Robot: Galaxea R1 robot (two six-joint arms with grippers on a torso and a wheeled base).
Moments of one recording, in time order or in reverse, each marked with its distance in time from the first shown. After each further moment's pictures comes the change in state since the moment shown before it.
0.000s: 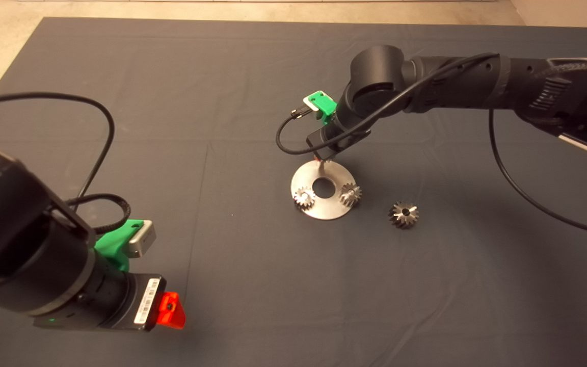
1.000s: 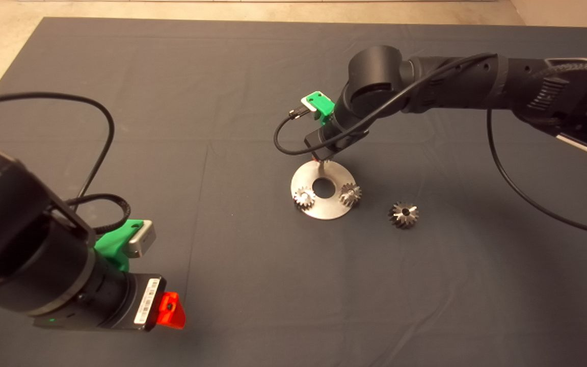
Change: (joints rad) left arm 0.000 0.000 0.000 0.000 0.000 0.000; right arm 0.000 0.009 -0.016 0.000 0.005 0.000
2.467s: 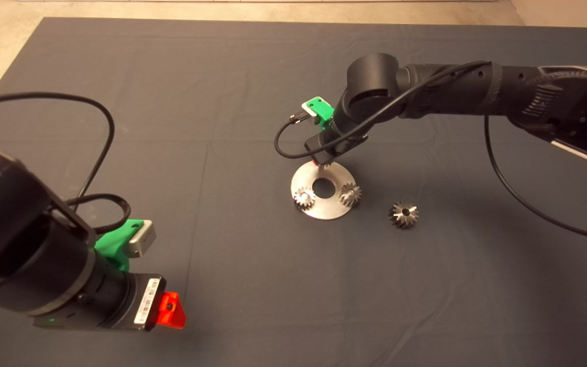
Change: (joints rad) left arm 0.000 0.000 0.000 0.000 0.000 0.000; right arm -0.022 -0.003 -0.003 0.000 0.007 -0.001
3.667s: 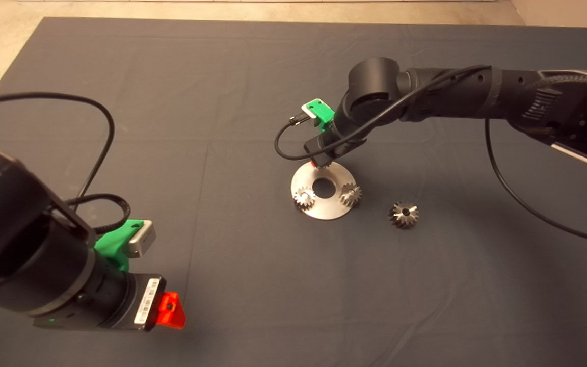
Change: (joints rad) left arm 0.000 0.000 0.000 0.000 0.000 0.000; right arm -0.011 -0.005 -0.001 -0.001 0.020 0.000
